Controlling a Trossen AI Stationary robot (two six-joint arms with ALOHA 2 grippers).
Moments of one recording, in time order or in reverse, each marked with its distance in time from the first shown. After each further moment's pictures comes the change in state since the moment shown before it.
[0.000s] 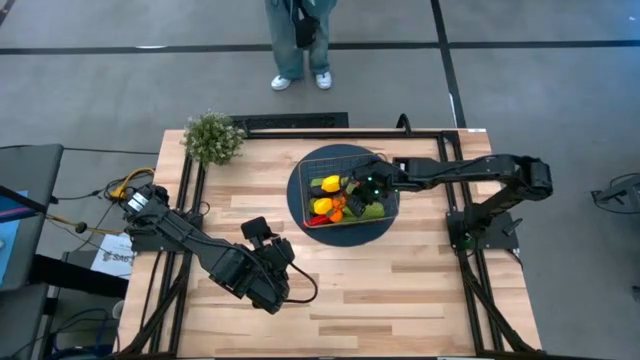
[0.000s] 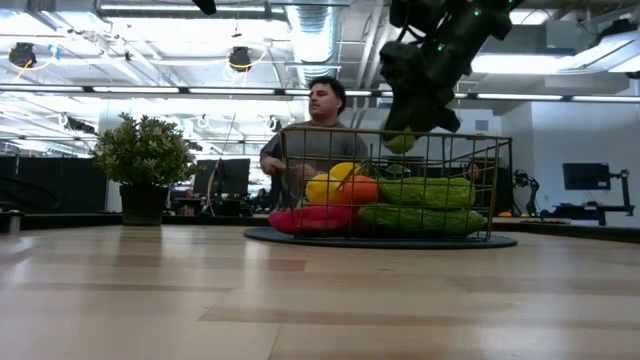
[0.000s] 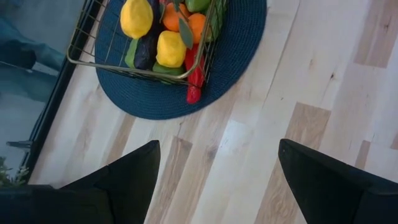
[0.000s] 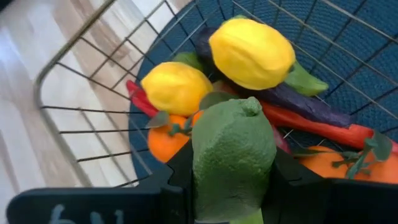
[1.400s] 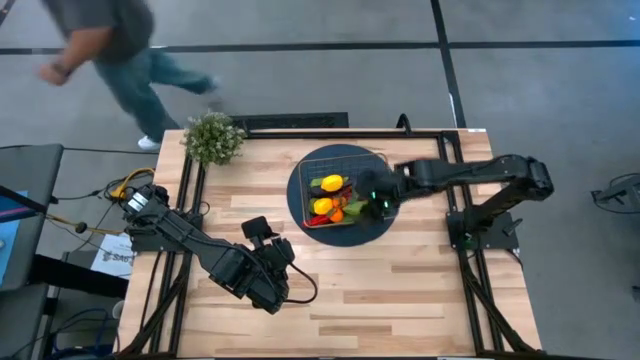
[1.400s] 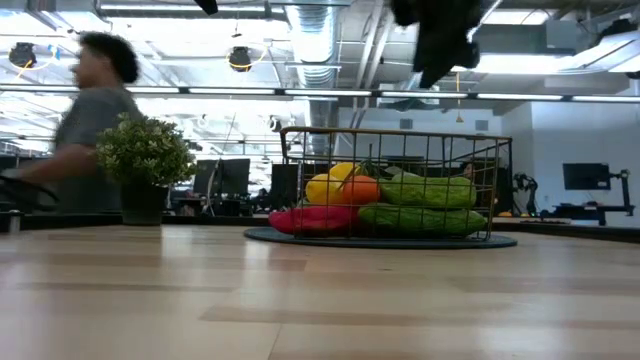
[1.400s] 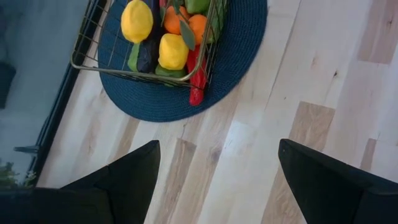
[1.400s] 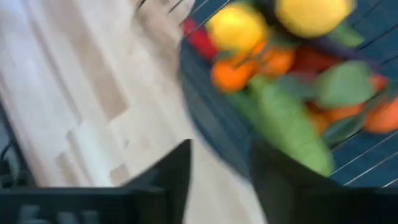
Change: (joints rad) left arm 0.000 0.000 0.000 -0.004 -0.010 0.024; right arm 0.200 0.009 0.337 -0.504 -0.028 0.074
